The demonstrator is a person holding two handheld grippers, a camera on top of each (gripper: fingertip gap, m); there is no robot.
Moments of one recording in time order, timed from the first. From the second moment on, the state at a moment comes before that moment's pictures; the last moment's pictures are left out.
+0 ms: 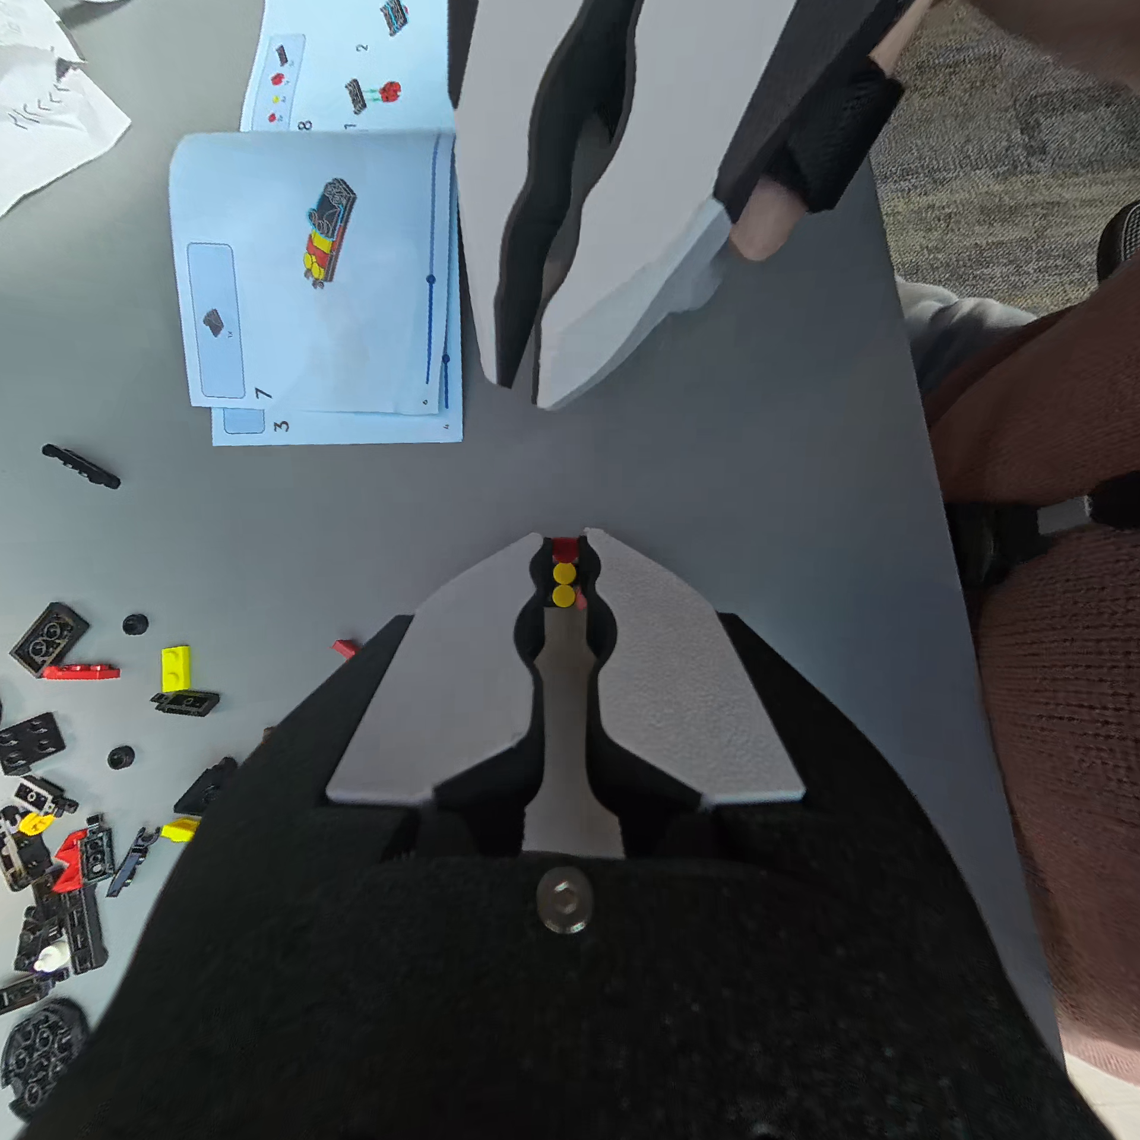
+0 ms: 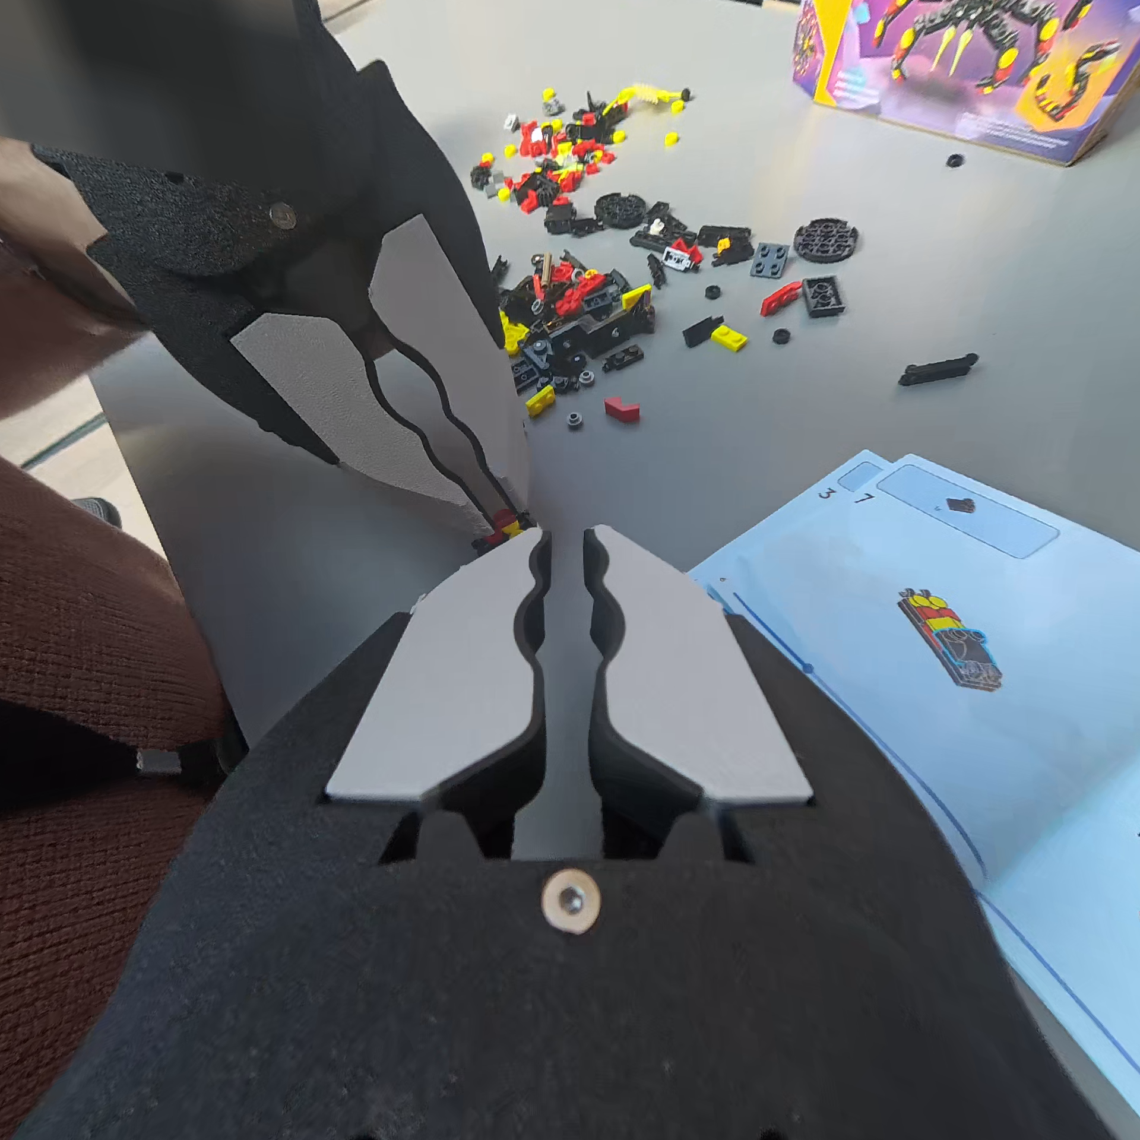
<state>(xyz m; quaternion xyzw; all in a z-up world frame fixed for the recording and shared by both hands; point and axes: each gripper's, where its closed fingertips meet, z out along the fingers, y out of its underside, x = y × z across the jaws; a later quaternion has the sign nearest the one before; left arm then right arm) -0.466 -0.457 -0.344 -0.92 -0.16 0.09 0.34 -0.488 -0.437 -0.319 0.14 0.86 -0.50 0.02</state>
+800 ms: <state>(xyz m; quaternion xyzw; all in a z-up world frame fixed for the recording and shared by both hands) -0.476 -0.402 -0.325 -0.90 -0.11 0.08 0.42 -0.490 -0.353 -0.296 0.25 0.80 -0.55 -0.03</state>
